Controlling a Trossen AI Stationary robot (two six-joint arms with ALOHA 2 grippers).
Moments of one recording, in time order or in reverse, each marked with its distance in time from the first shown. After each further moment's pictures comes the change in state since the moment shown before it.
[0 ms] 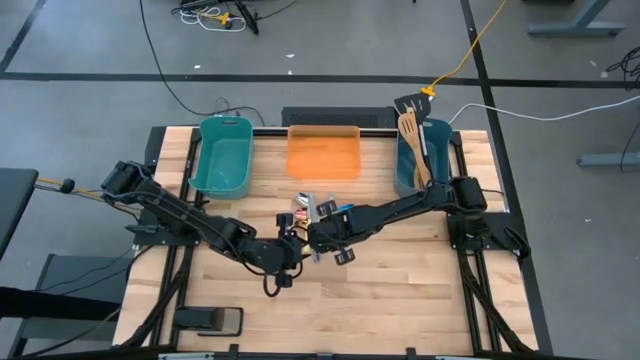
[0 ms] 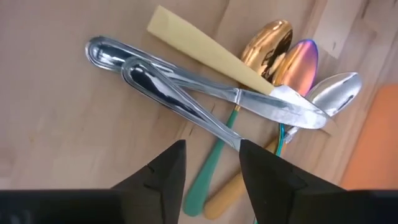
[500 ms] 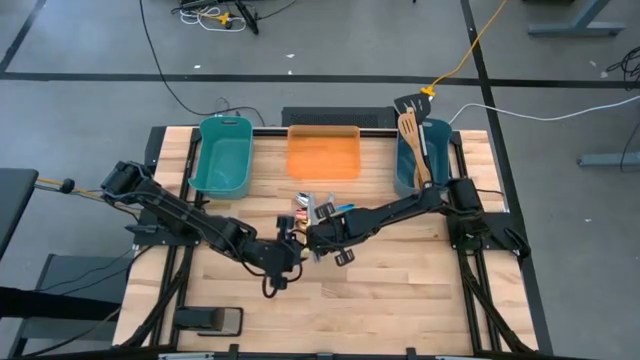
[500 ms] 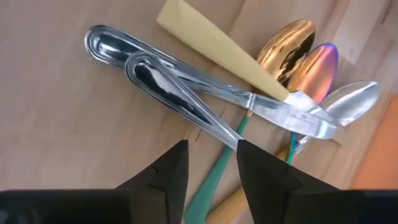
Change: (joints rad) left arm -0.009 0.000 0.000 -0.061 0.096 0.054; right arm -0.001 0.036 -0.012 0.034 0.017 -0.052
